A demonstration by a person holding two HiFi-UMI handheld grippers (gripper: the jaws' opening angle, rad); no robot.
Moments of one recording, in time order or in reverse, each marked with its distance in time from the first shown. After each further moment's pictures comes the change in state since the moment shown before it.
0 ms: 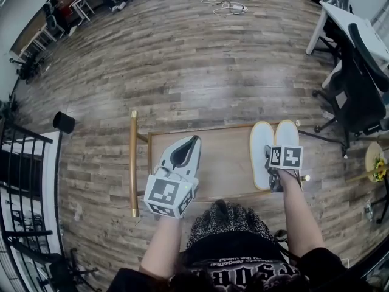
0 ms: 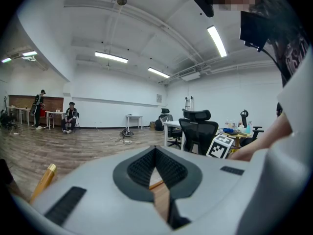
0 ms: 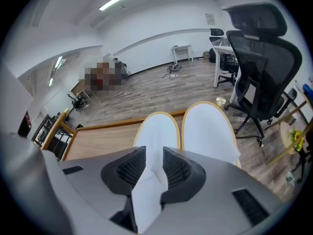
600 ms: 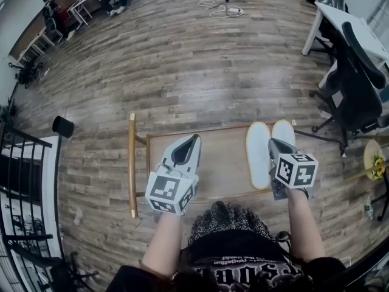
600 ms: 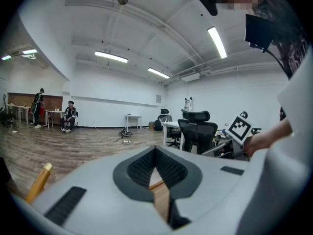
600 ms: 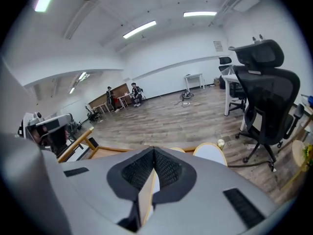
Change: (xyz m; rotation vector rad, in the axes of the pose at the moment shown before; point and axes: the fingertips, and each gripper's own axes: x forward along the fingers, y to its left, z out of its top) left arm 0.007 -0.006 0.002 -0.014 0.000 -0.012; right arm -0.097 0.045 0.052 -0.114 -0.312 0.127
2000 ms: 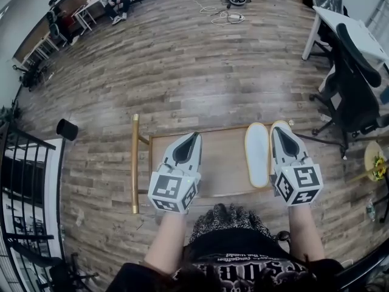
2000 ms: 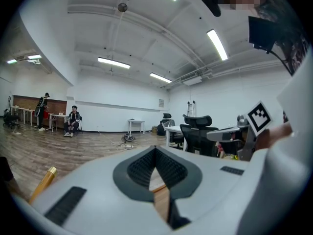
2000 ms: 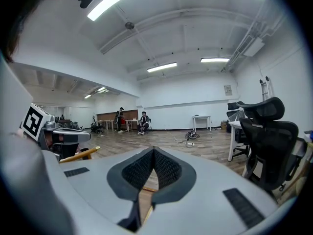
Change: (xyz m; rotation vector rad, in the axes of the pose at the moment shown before) left arm -0.011 -0.017 0.024 0.001 -0.054 0.048; right arm -0.082 0.041 0.083 -0.249 -0.430 0.010
